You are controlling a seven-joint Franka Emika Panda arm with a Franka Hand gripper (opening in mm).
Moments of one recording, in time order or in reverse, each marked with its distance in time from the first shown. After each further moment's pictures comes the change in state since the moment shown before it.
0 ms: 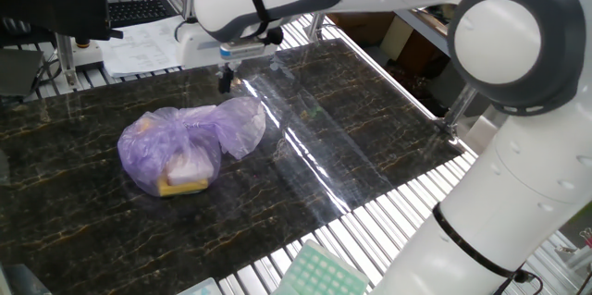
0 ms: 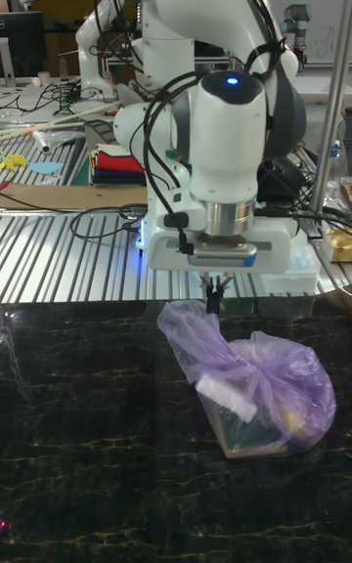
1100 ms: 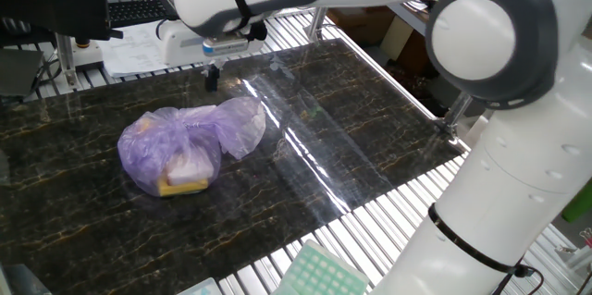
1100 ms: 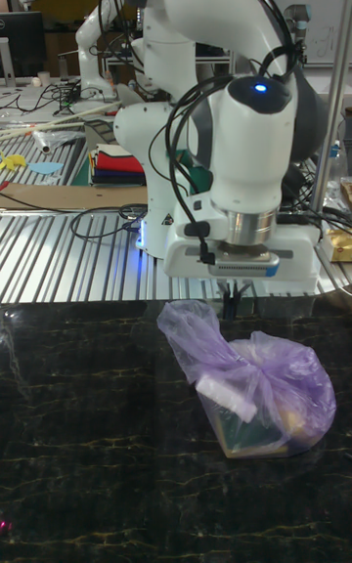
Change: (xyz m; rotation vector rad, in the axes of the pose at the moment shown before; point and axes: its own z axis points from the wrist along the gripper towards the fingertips) arm -0.014 0.026 0.000 0.011 0.022 -0.010
